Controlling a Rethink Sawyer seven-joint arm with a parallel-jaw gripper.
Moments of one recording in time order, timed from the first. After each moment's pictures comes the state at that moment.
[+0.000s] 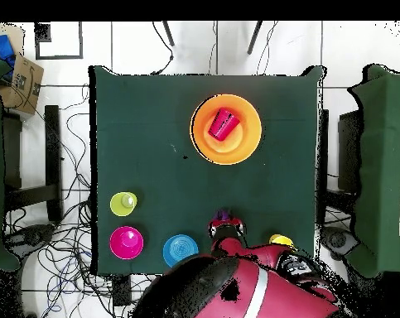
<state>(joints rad) -0.40 -0.41 -0.16 1.97 -0.74 -0.48 1.94</state>
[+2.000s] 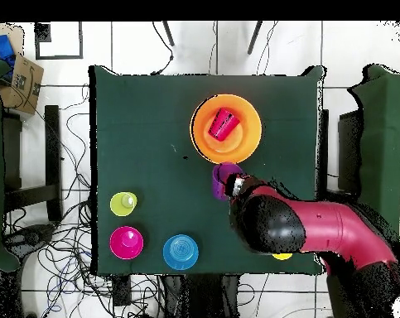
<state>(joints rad) -0.97 -1.10 0.71 2.08 -0.35 0.48 1.94</state>
